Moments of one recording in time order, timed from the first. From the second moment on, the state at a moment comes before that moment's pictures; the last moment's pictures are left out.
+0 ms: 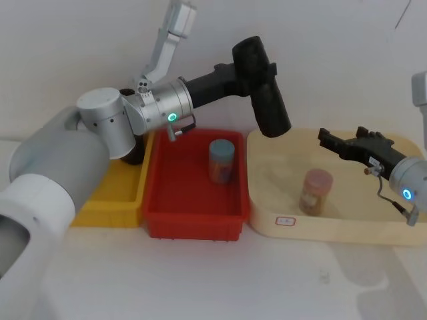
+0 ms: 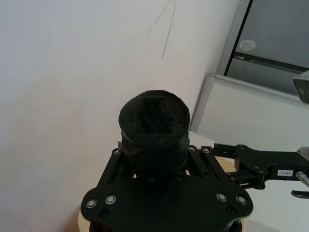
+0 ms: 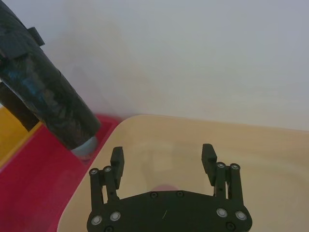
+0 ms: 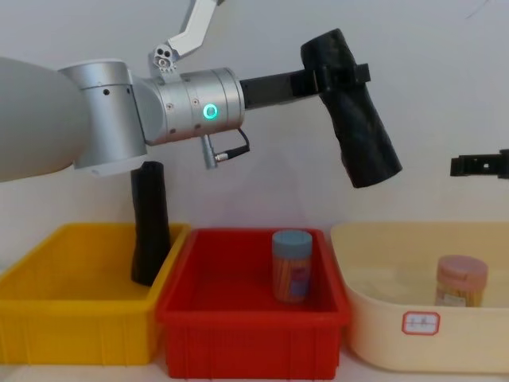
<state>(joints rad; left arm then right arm) -1.04 -0.03 0.49 -0.51 -0.61 -0.04 -0.91 0.34 0.41 -0.22 -1.56 0.57 0.49 0.11</state>
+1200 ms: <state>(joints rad) -1.10 -0.11 0.51 -0.37 -0.55 -0.12 -0.94 0.40 0.48 -0.36 -1.65 0.49 0.52 0.27</state>
